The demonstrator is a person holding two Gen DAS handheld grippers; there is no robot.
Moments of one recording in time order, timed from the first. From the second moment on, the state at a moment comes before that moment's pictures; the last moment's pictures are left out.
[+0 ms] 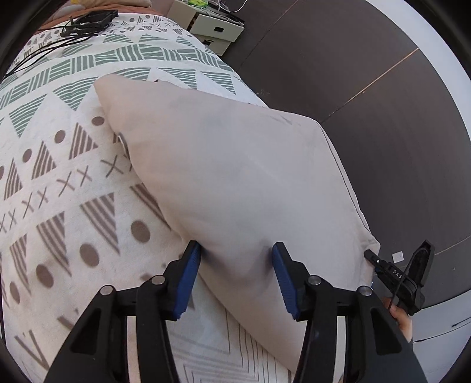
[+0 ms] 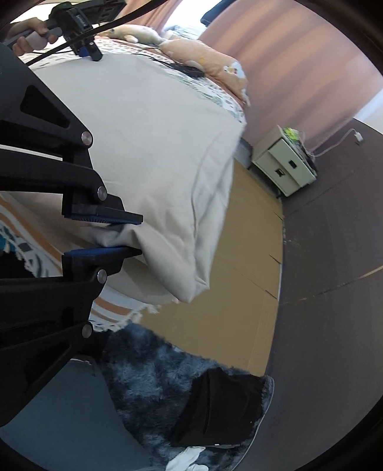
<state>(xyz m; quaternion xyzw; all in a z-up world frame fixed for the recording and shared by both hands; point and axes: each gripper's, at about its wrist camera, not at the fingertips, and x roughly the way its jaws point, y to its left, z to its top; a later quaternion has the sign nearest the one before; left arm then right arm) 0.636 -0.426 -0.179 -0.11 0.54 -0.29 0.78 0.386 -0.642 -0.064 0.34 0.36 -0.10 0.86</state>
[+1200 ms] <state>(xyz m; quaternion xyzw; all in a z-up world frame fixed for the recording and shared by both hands) 0.484 -0.251 0.029 -0.11 0.36 -0.26 0.89 0.214 -0.502 0.056 0.25 0.27 -0.11 0.92</state>
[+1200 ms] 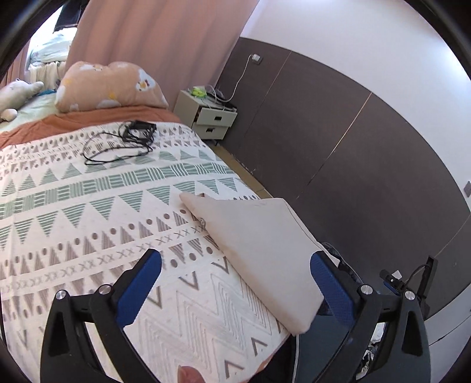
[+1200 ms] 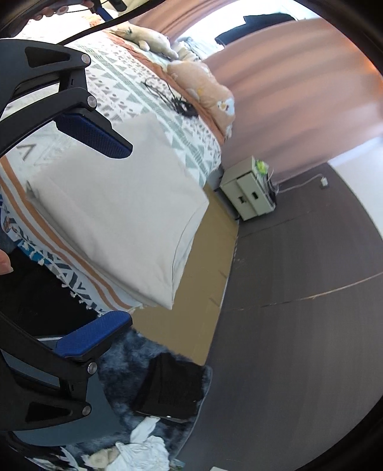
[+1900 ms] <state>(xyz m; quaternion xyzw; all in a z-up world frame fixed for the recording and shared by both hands) 0.317 -0.116 0.081 -0.06 0.29 -0.22 0.93 0.093 -0.425 0.079 0.22 0.23 -0.05 0.95</state>
